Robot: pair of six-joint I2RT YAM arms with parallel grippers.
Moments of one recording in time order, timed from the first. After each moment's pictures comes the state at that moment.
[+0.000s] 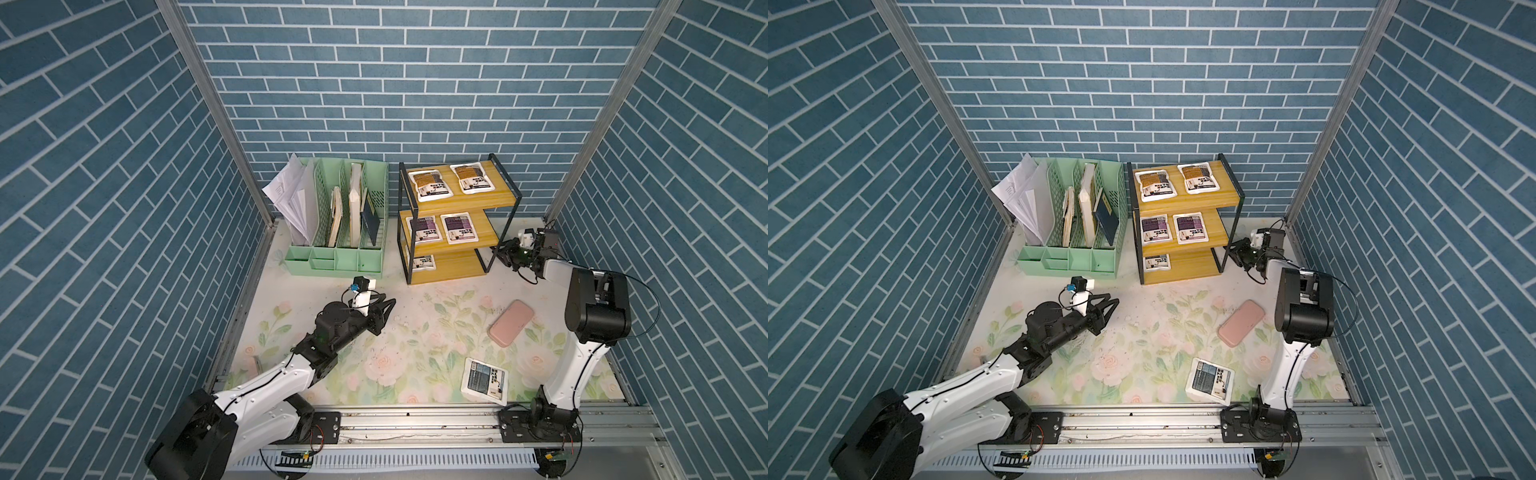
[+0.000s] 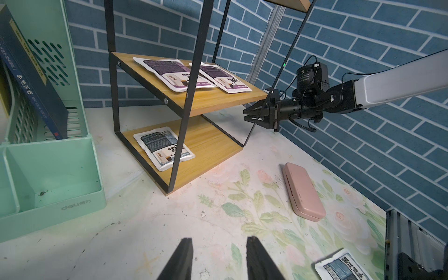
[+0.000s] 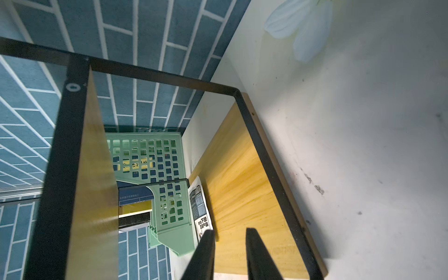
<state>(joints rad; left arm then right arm) -0.62 1.03 0.34 0.51 0.16 -0.30 -0.09 1.99 1.22 0.10 -0.76 0.82</state>
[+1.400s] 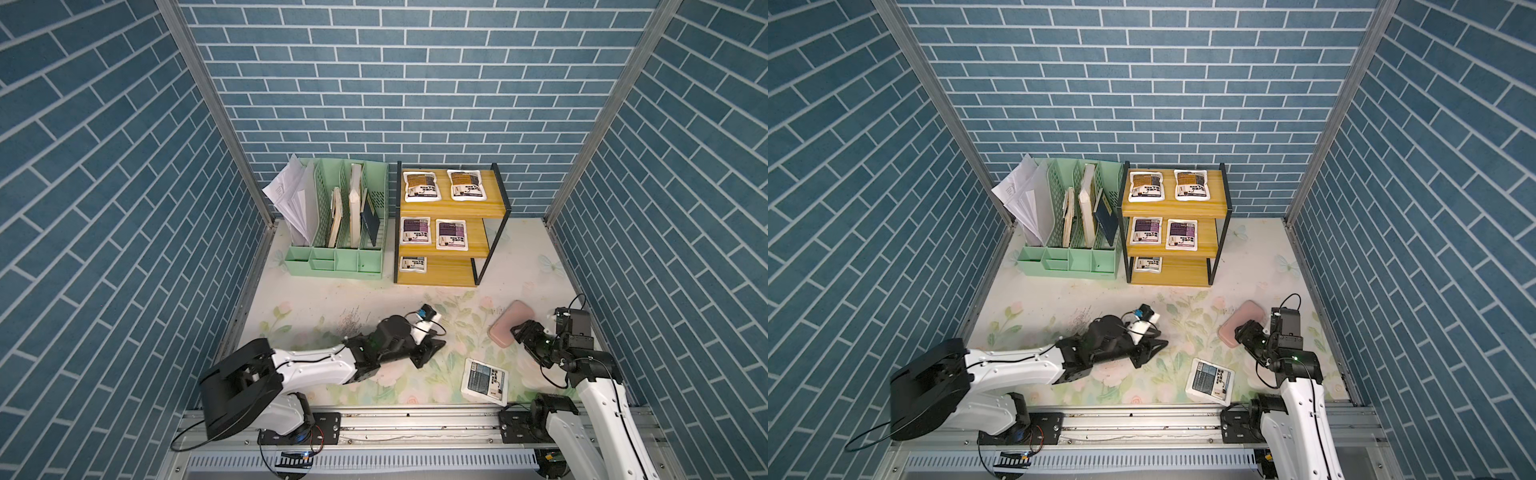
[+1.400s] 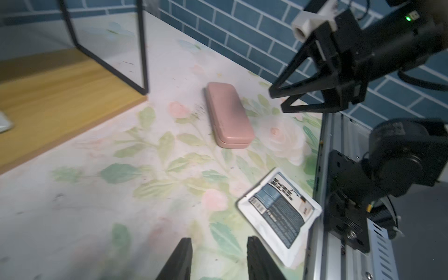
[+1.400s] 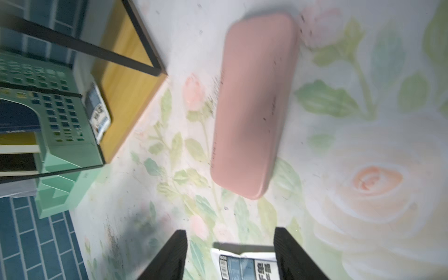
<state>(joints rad) -1.10 1.46 0.61 0.40 0.12 -0.23 -0.02 0.66 0.52 -0.88 -0.30 0.70</state>
